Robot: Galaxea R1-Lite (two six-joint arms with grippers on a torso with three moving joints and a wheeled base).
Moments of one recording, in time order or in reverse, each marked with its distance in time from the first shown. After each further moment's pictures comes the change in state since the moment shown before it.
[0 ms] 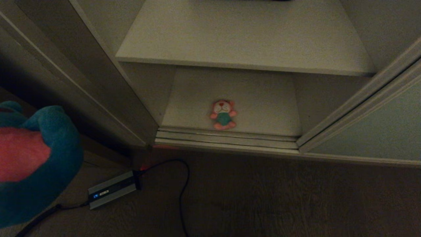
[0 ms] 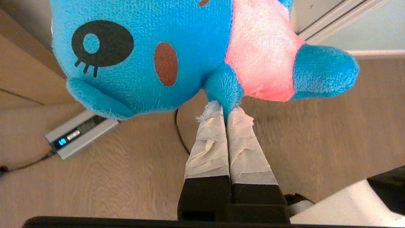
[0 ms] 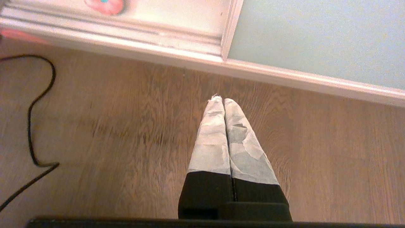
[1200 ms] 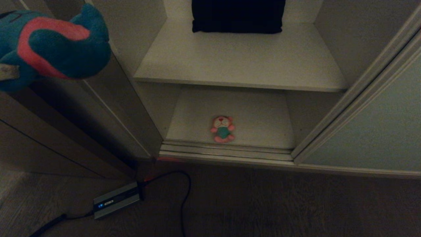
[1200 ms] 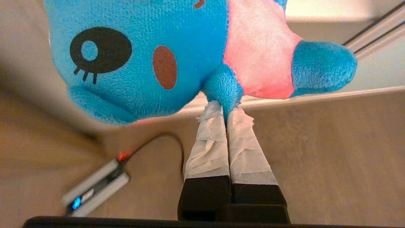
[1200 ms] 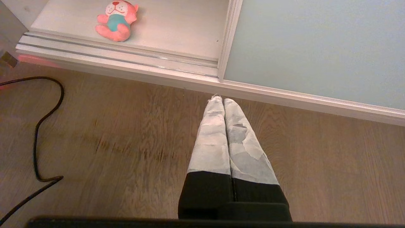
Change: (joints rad) left arm -0.029 0.498 -0.383 -0.147 0.001 -0.005; right arm 0.000 0.000 0.000 0.000 0.000 0.000
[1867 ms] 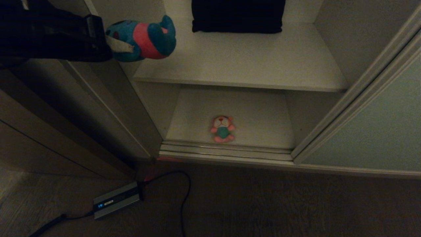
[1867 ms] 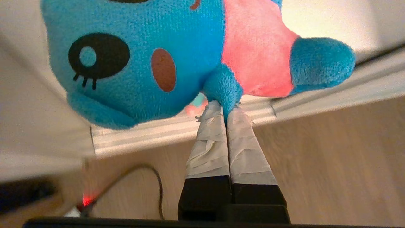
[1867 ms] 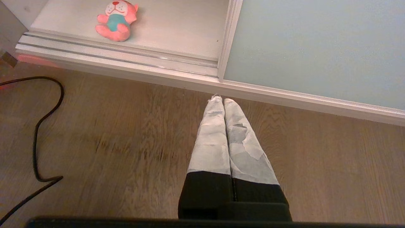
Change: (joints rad) left arm -0.155 0.600 -0.409 -0.150 0.040 -0.087; right arm 0.000 0.000 0.000 0.000 0.000 0.000
